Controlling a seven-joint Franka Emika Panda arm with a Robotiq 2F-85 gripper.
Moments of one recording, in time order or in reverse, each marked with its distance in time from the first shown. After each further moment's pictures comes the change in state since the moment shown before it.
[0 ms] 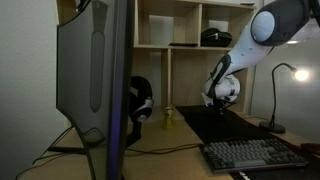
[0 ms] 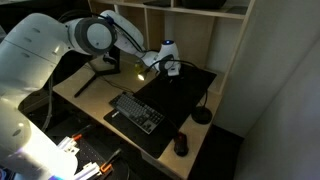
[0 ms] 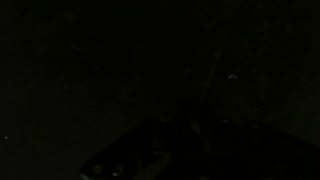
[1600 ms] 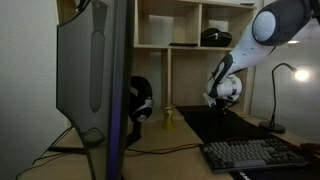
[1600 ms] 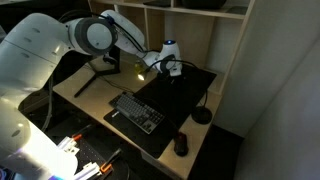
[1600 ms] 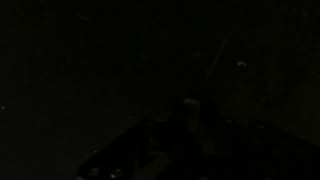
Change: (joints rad) arm -0.013 -0.003 -0.004 0.002 -0.018 -0.023 -0.070
